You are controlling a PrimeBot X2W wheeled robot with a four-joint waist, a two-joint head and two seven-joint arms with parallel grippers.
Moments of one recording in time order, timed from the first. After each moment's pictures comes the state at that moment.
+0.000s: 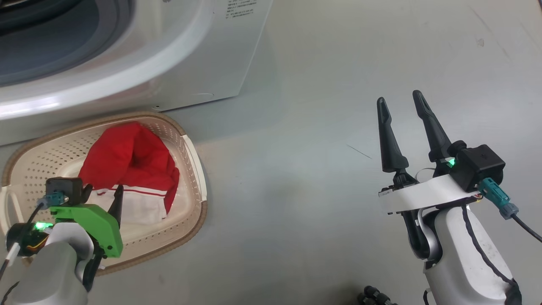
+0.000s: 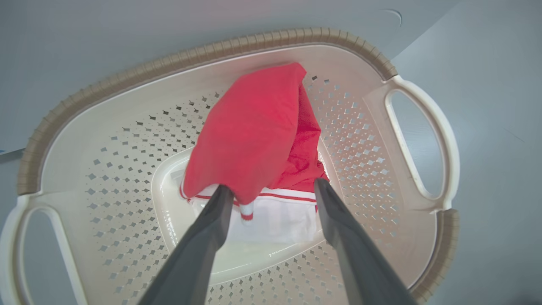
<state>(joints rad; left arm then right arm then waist) -0.50 0.24 -0.29 0.87 -0.47 -0.12 -0.06 -0.27 -0.04 0.23 0.10 0.30 0.01 -0.26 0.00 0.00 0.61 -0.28</state>
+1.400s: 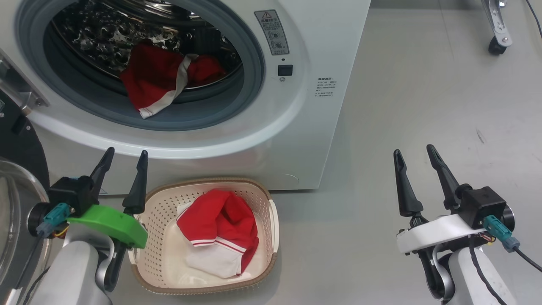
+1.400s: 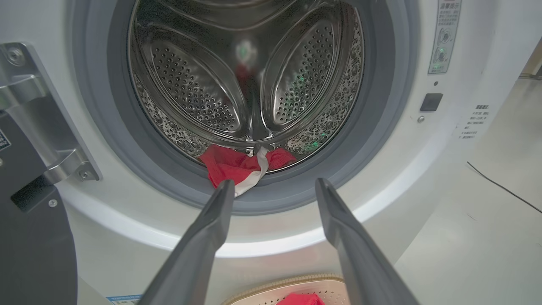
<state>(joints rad) -0.37 0.20 -0.26 0.48 -0.49 -0.12 -0.25 -0.13 -0.05 0.15 0.17 0.25 0.05 -0.26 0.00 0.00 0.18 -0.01</state>
